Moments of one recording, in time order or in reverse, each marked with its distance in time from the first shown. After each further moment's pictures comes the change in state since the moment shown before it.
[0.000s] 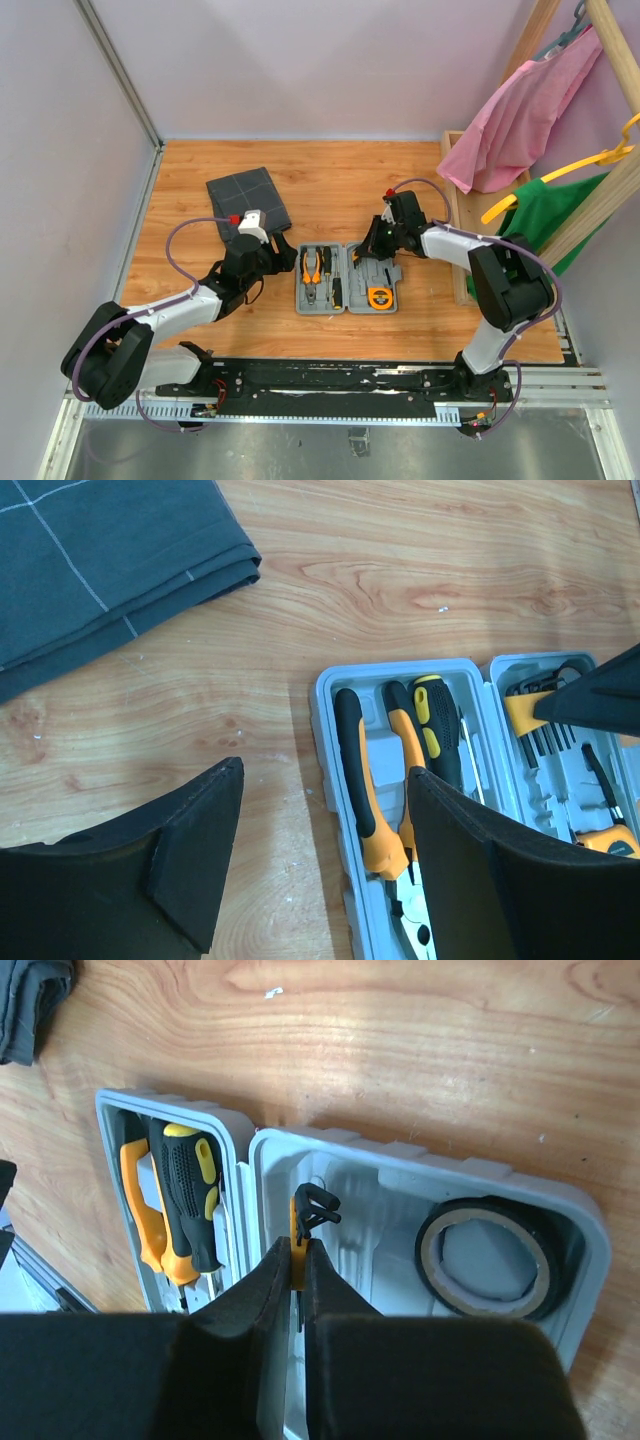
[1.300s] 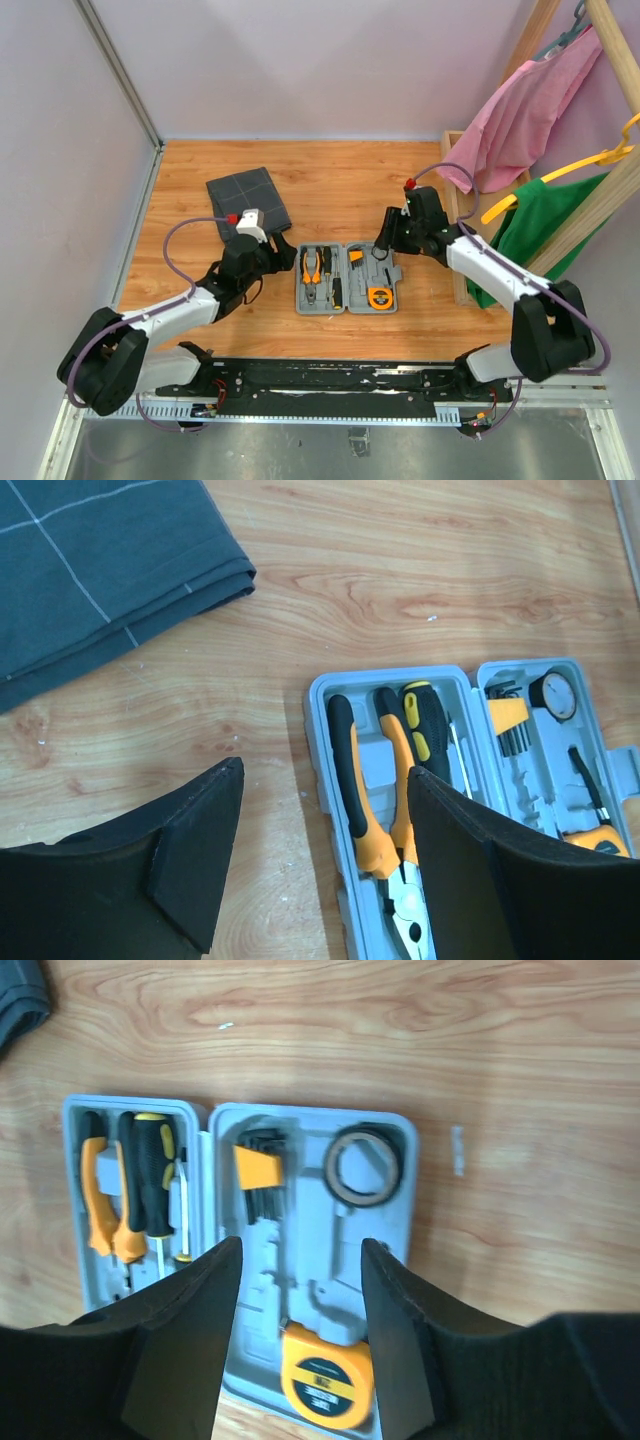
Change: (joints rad) left arm 0.000 -0.024 0.000 -0.010 -0.001 0.002; right arm -0.006 -0.272 -0.003 -0.218 0.260 -0.141
